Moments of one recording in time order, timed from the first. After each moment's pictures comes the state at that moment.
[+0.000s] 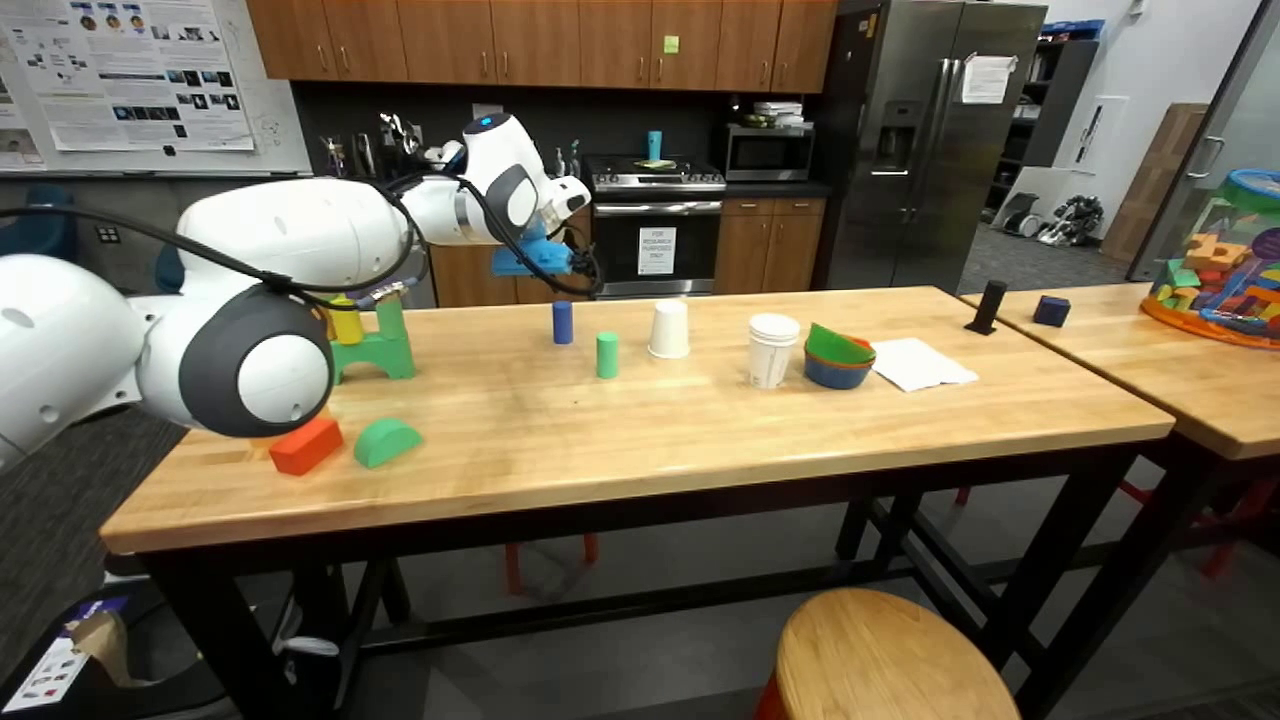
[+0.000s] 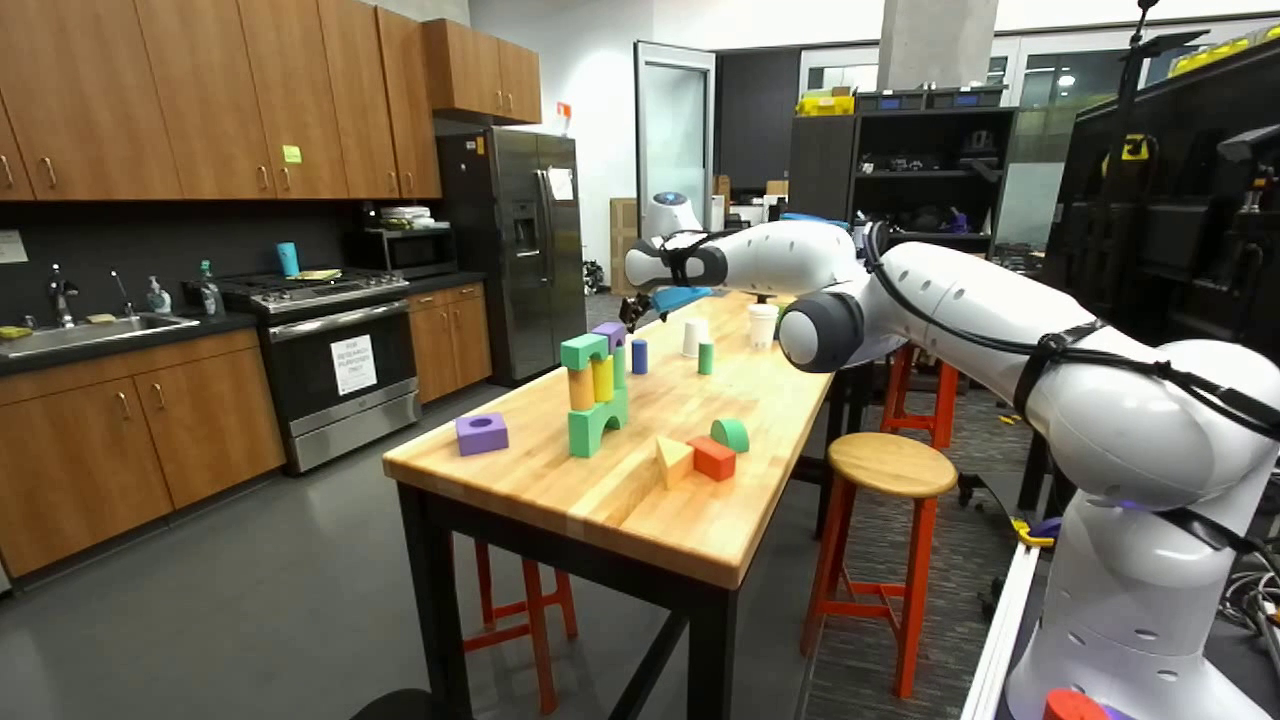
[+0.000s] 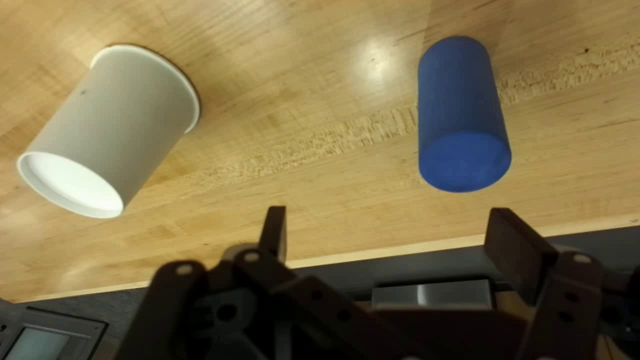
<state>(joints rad) -0.32 1.25 -0.10 -0.37 -0.06 2.17 -0.05</state>
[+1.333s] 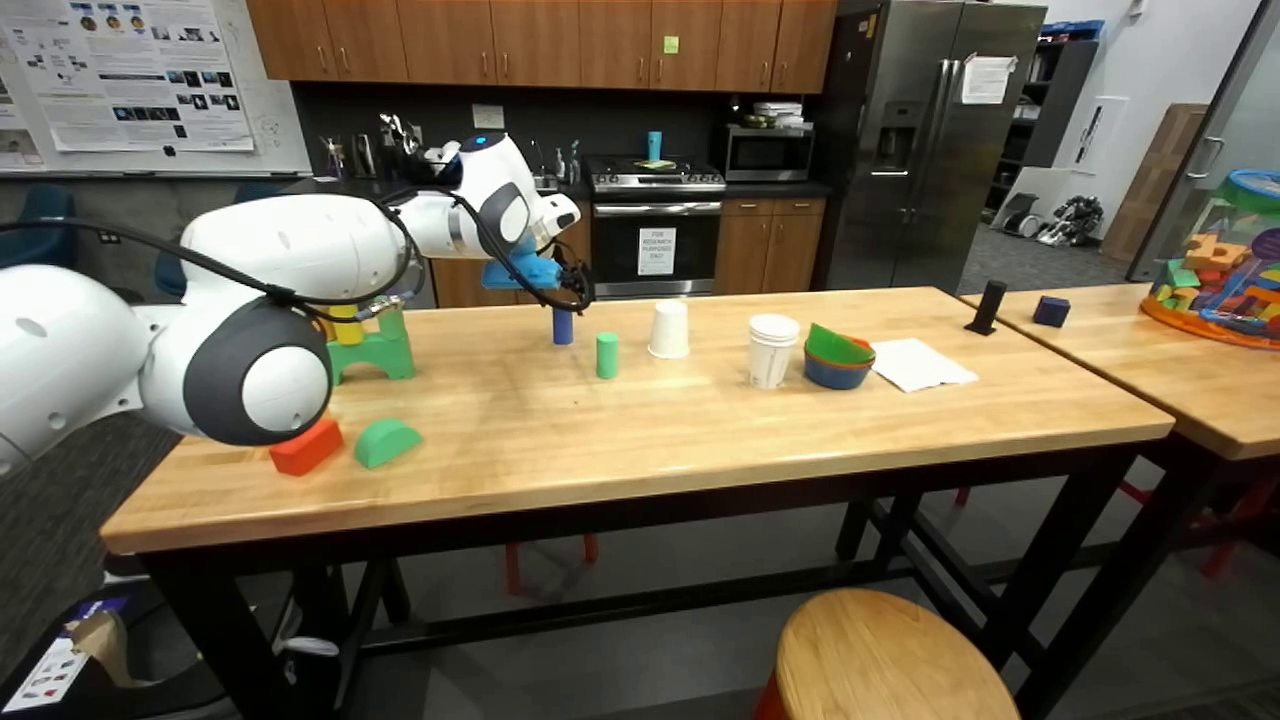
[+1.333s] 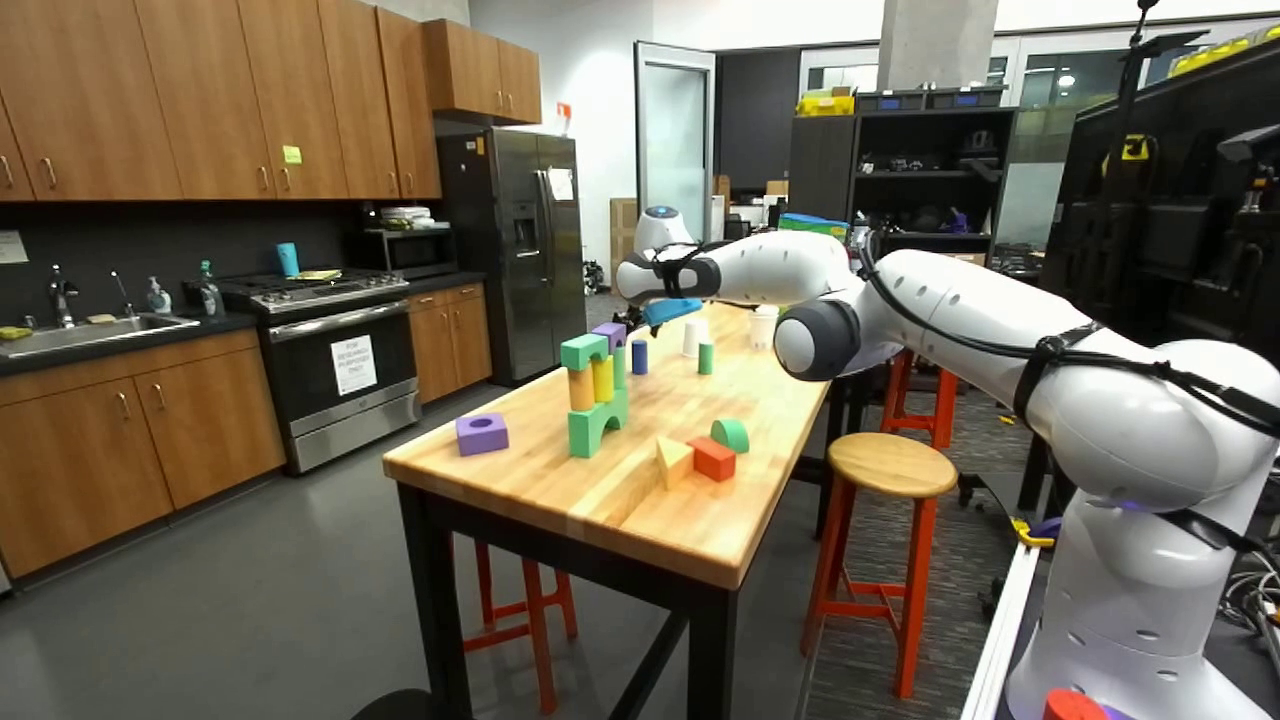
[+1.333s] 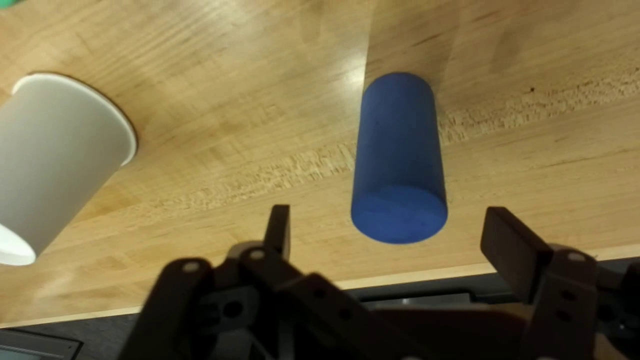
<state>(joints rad) -0.30 1.28 -0.08 -0.37 -0.05 2.17 -0.05</state>
